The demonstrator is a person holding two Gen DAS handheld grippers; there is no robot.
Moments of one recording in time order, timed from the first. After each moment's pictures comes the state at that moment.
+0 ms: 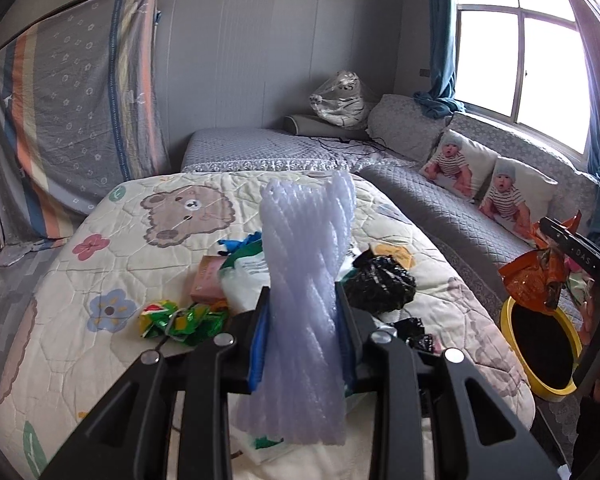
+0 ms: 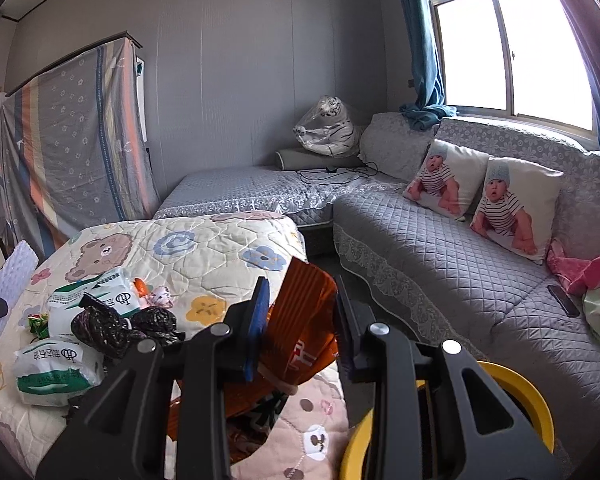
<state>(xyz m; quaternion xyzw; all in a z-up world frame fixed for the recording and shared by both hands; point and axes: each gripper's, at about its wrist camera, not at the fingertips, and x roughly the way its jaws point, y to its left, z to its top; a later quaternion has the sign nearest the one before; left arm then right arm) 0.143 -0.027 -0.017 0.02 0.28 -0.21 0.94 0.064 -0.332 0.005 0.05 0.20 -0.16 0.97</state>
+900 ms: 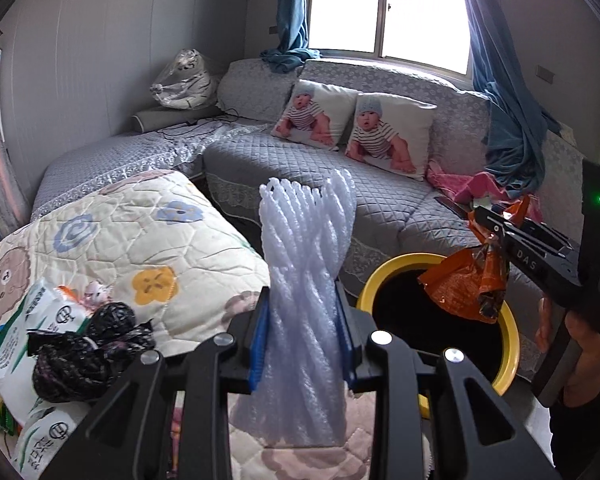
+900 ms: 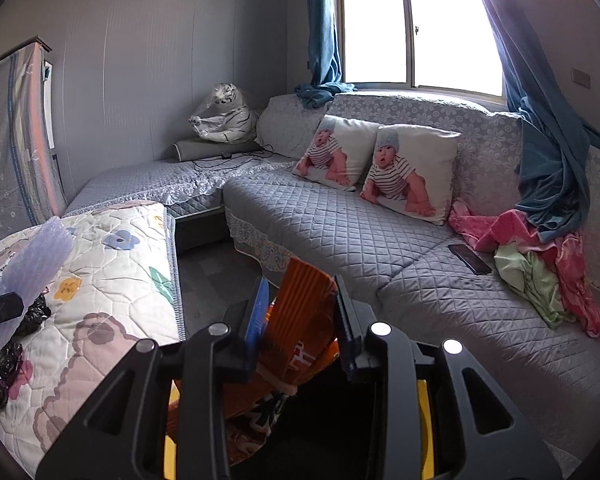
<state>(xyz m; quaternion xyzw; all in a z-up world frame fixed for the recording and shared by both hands) 0.117 -0.275 -0.032 0.12 0.30 -0.43 0.84 -0.020 -0.452 -0.029 0.07 0.22 -0.32 0.92</state>
